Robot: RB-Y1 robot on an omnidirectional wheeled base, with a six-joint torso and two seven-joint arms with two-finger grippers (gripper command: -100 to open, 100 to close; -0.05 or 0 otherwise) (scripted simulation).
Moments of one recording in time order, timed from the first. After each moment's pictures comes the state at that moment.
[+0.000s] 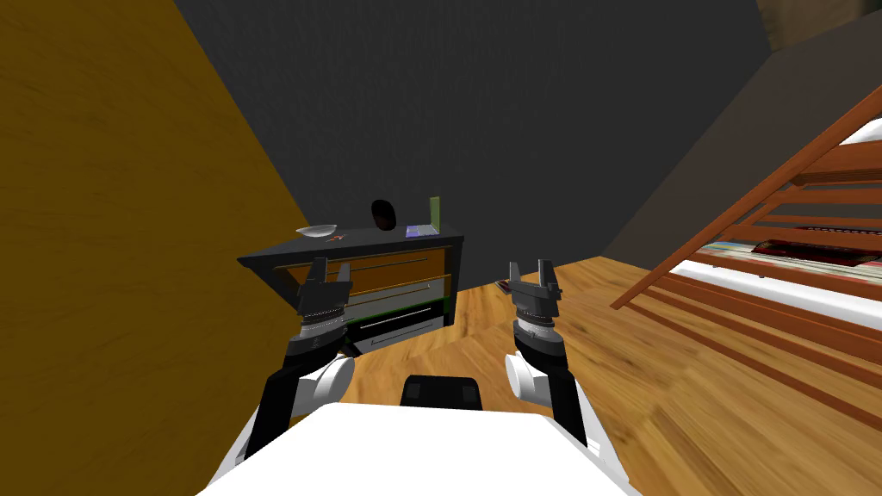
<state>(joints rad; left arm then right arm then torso) 0.53 0.02 0.06 -2.35 0.12 -0.53 -0.14 0.47 0.04 0.06 -2.27 0.11 -0.64 -0.14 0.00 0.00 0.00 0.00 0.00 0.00</state>
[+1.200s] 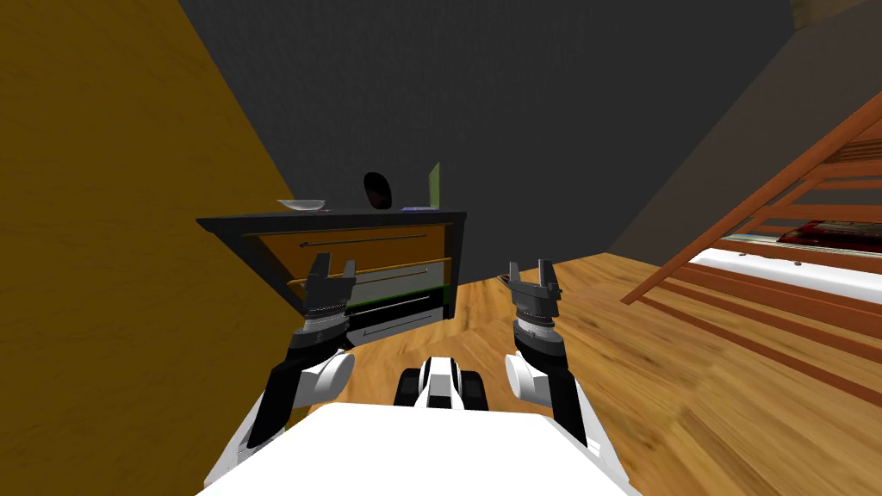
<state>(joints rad) 0.49 0.07 0.06 -2.35 0.10 -0.51 -0.14 0.47 0.04 0.06 -2.27 0.11 -0.64 -0.14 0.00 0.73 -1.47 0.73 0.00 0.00</state>
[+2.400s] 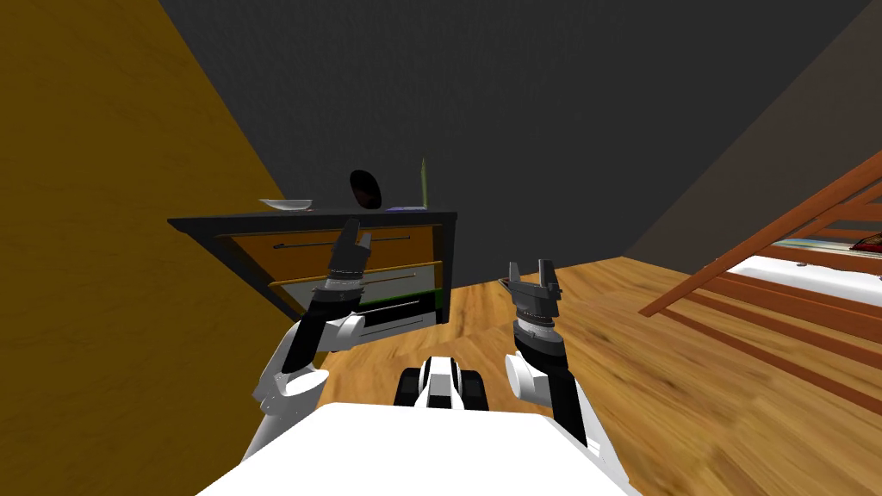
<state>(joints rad) 0.16 0.18 0.07 -2.39 -0.08 -0.23 -0.15 0.47 0.04 0.06 -2.27 0.11 -0.64 -0.14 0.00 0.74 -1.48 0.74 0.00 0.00</state>
